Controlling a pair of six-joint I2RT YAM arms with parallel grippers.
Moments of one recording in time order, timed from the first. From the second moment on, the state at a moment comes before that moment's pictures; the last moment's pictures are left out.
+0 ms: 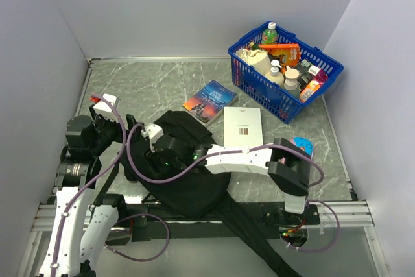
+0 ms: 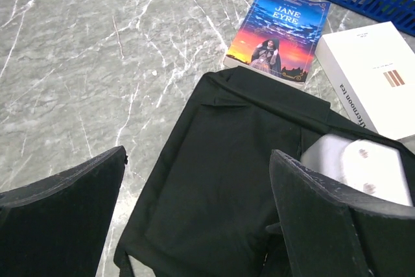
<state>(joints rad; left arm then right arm) -0.03 0.61 0.81 -0.50 0.32 0.01 1.26 1.82 1.28 -0.03 0.11 0.35</state>
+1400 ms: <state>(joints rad) -0.02 0.62 0.84 -0.48 0.11 -0.13 1.31 1.88 1.26 0.03 0.32 0.33</state>
